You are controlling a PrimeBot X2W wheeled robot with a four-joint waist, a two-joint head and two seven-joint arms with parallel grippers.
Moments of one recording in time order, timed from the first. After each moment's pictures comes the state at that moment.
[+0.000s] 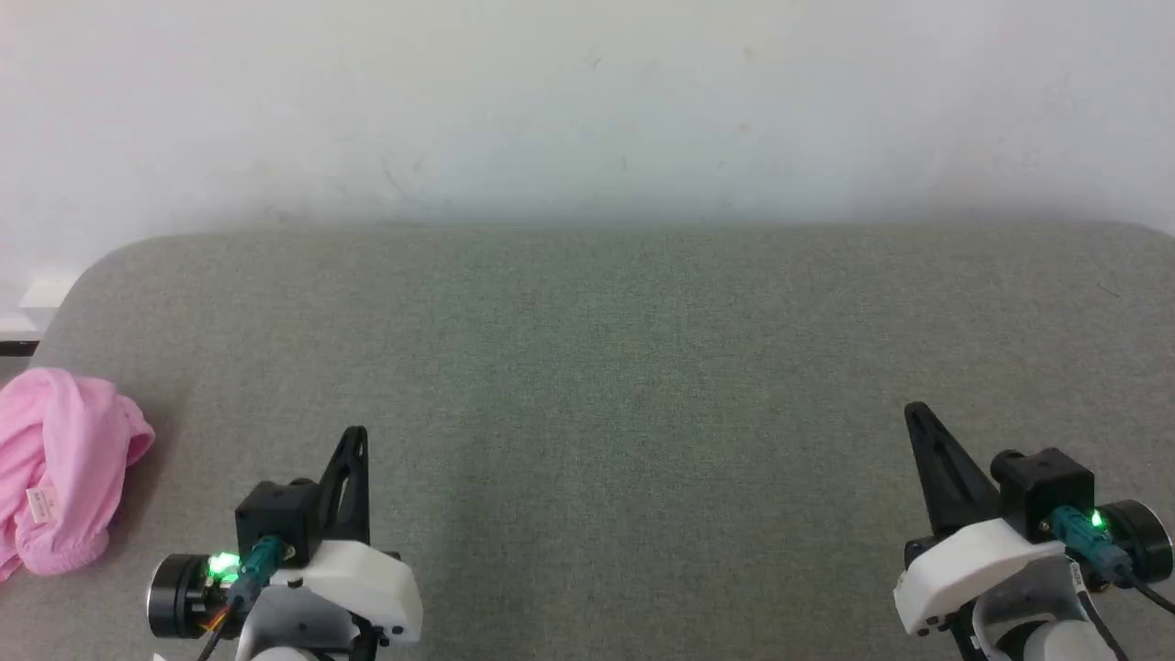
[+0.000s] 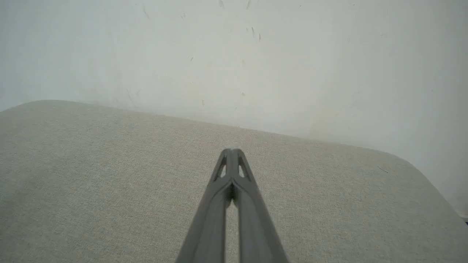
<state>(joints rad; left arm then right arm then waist) 0.01 0.05 0.00 0.01 -0.01 -0.01 0.00 0.01 -0.05 0.00 0.00 0.01 0.13 0.00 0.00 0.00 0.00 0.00</state>
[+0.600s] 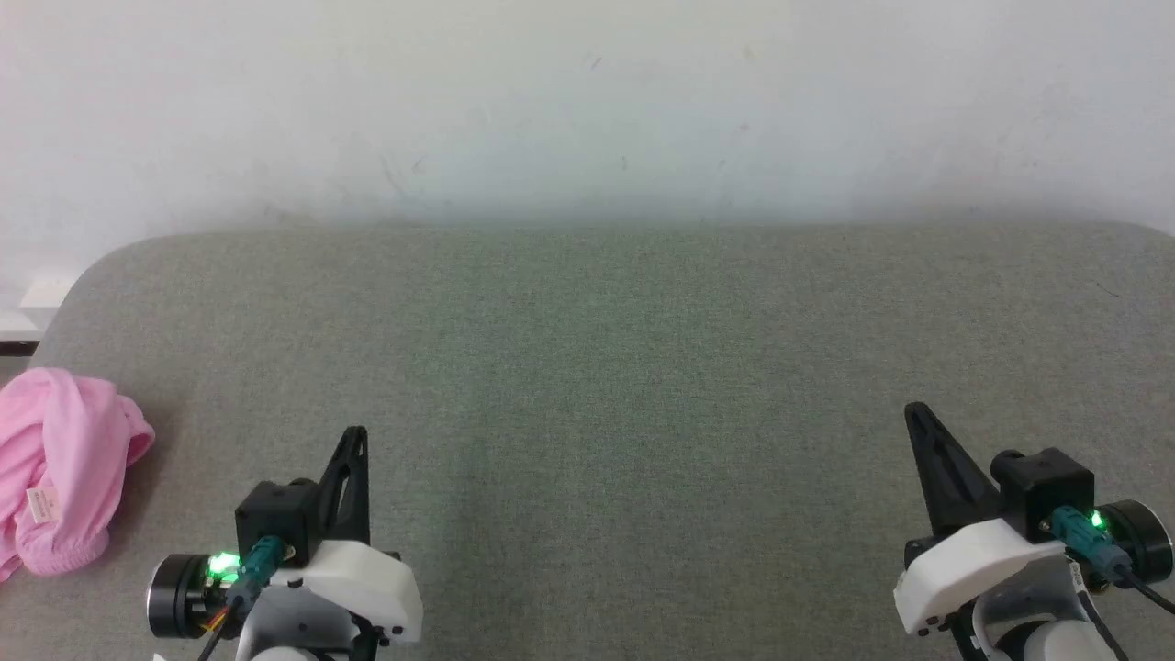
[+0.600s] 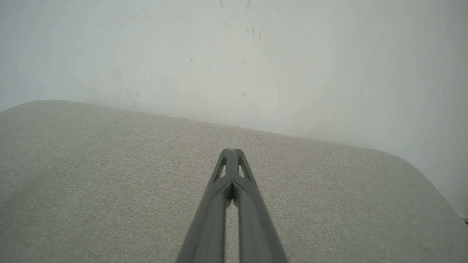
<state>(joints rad) 0.01 0.05 0.00 0.01 -0.01 -0.01 0.00 0.01 -0.05 0.00 0.00 0.01 0.13 0.00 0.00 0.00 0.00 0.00</state>
